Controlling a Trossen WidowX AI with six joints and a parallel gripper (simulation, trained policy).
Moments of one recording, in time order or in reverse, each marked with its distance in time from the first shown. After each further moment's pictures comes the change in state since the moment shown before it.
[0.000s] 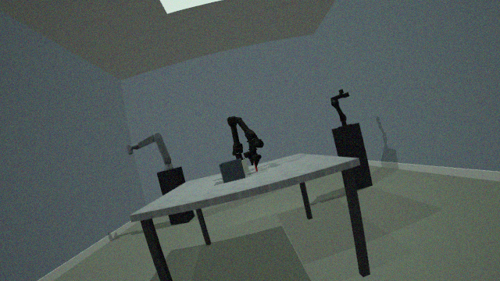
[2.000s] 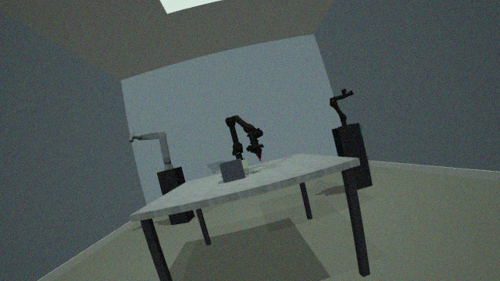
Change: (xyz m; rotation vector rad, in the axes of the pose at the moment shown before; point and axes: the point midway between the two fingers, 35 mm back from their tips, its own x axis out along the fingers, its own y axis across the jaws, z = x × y) arm -0.070 0.077 -0.014 0.086 0.149 0.289
